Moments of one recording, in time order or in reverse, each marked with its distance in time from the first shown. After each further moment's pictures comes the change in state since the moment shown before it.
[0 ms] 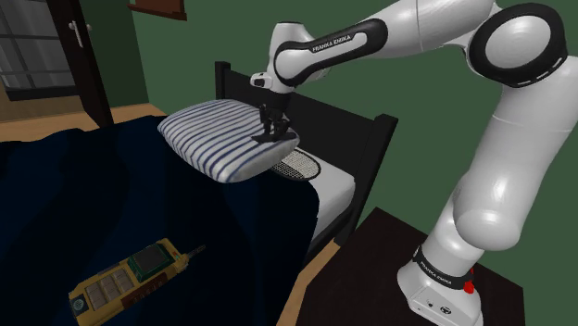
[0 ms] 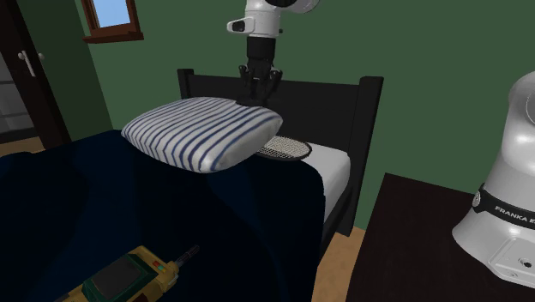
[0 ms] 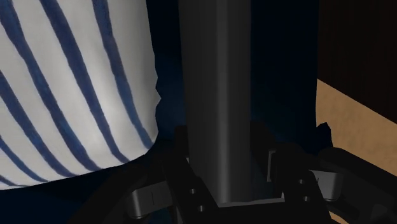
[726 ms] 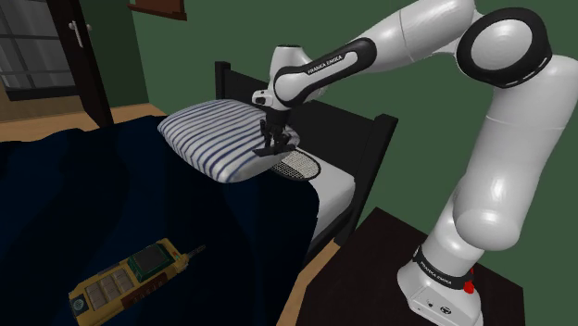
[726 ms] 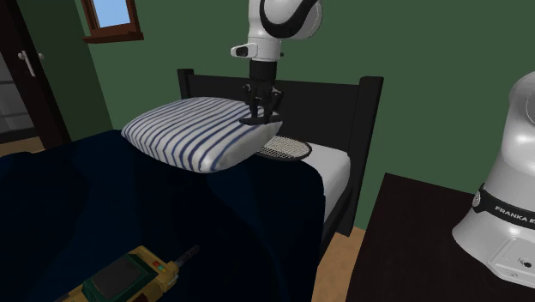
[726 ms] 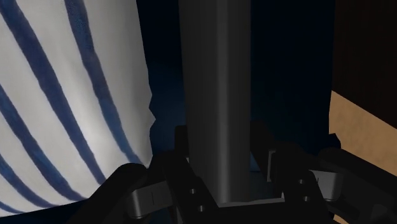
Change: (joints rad) arm -0.008 0.049 -0.007 -0.081 -0.001 0.130 -0.015
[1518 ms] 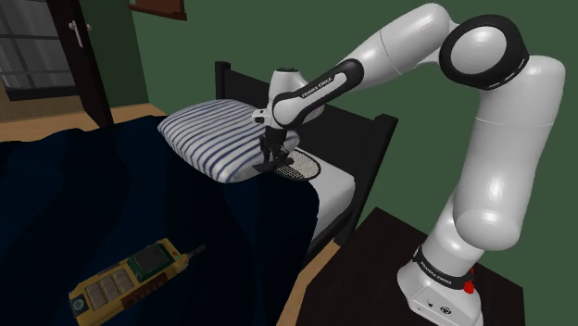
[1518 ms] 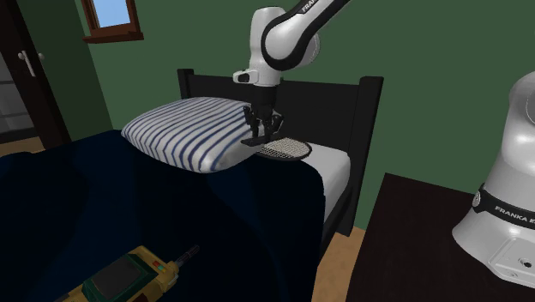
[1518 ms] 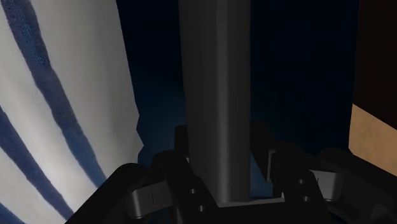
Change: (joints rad) arm 0.001 0.080 -0.002 -0.066 -0.006 0.146 0.004
